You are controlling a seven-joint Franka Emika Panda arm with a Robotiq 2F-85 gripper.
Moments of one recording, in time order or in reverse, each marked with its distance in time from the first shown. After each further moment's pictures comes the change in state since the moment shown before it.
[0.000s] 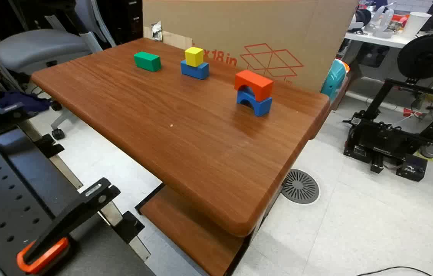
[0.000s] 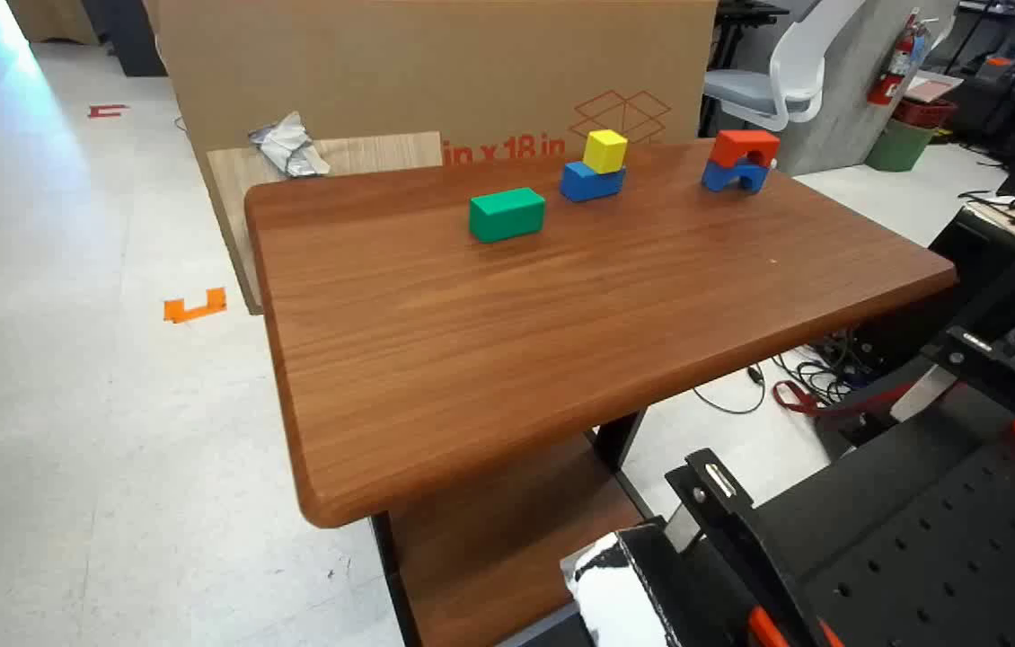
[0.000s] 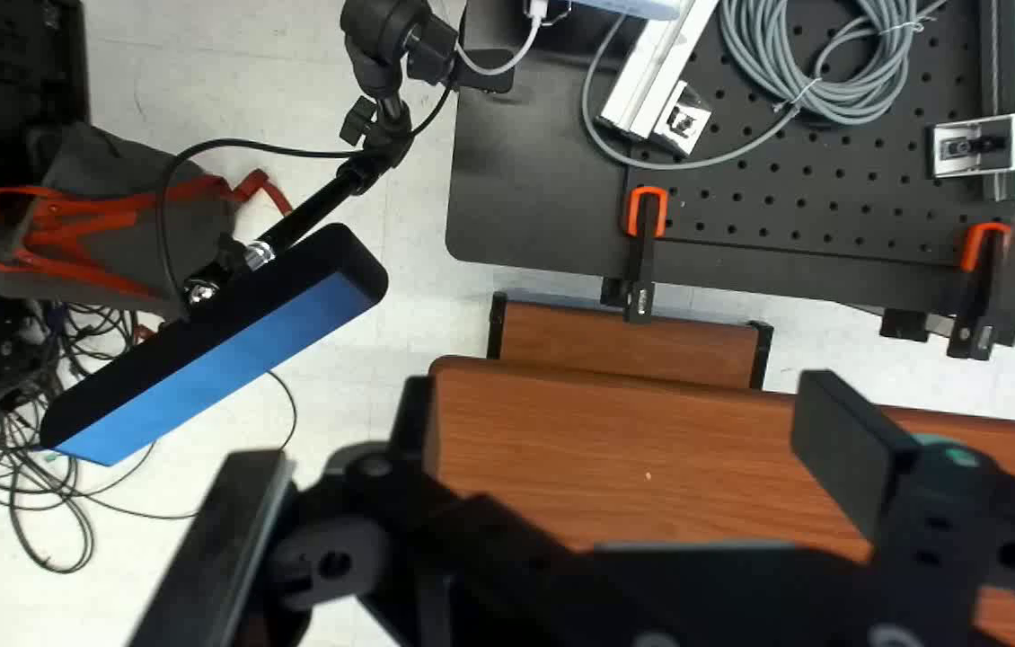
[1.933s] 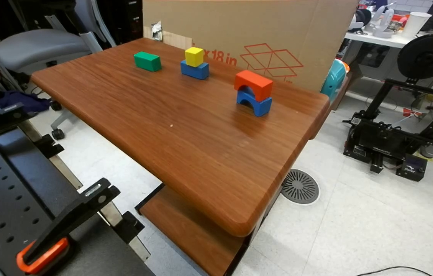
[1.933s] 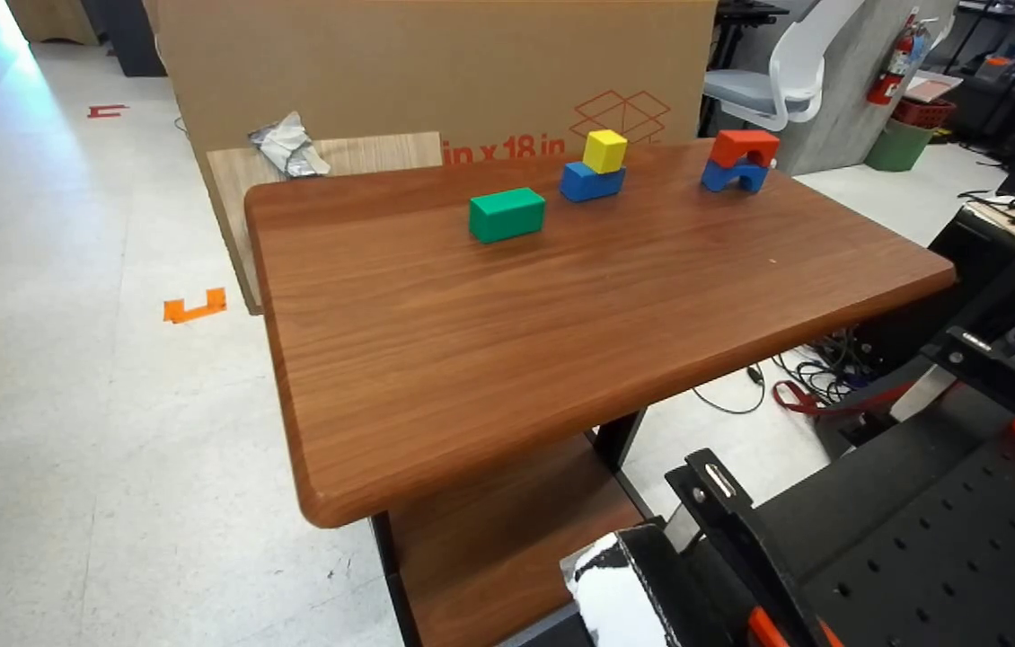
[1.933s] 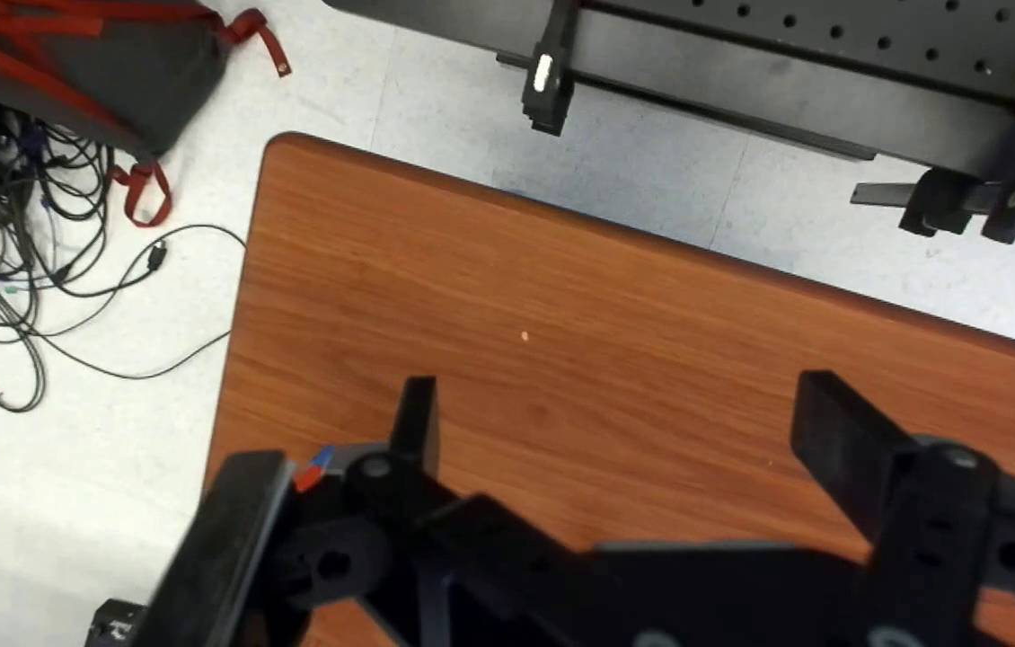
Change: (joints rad) arm 0.143 0.318 0.254 -0.096 -0.007 0.437 0.301
